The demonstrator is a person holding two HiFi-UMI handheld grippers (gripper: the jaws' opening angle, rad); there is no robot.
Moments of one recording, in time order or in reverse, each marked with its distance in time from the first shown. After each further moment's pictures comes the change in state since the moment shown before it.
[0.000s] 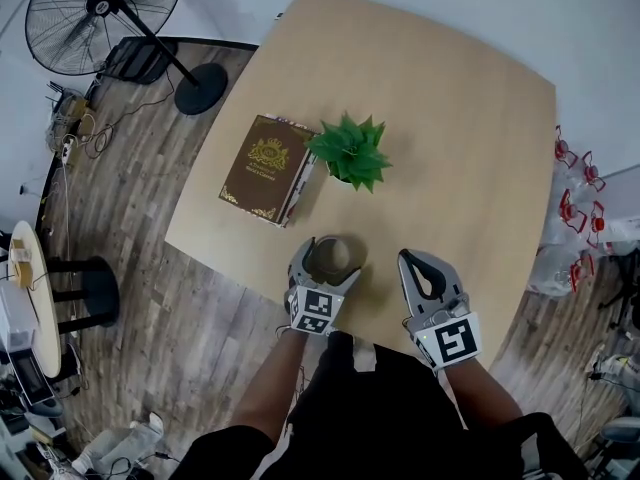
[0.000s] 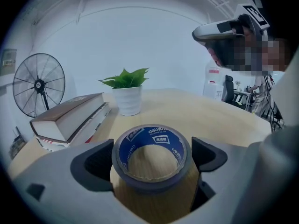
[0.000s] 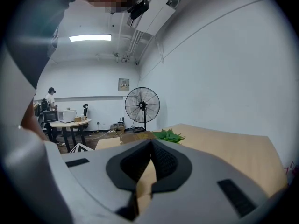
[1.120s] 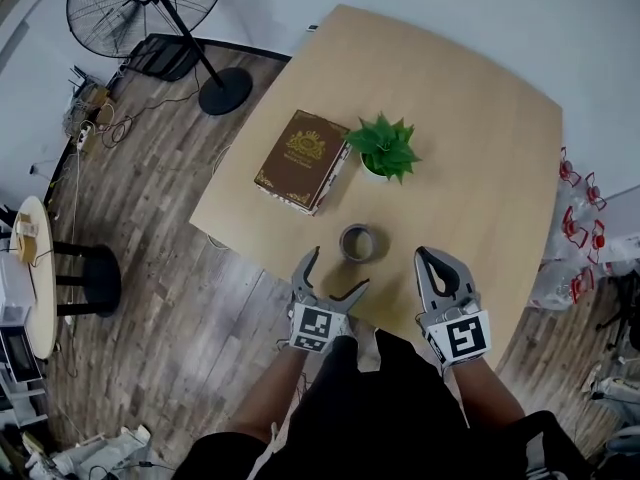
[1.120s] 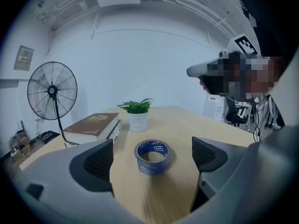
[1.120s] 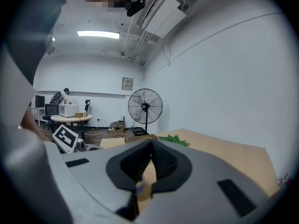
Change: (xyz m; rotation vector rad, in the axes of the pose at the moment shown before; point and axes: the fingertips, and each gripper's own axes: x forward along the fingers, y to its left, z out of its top) left arm -0.107 0.001 0.030 -0.049 -0.201 0.038; right arm -0.017 0.046 0.022 -0.088 -0.009 -0.016
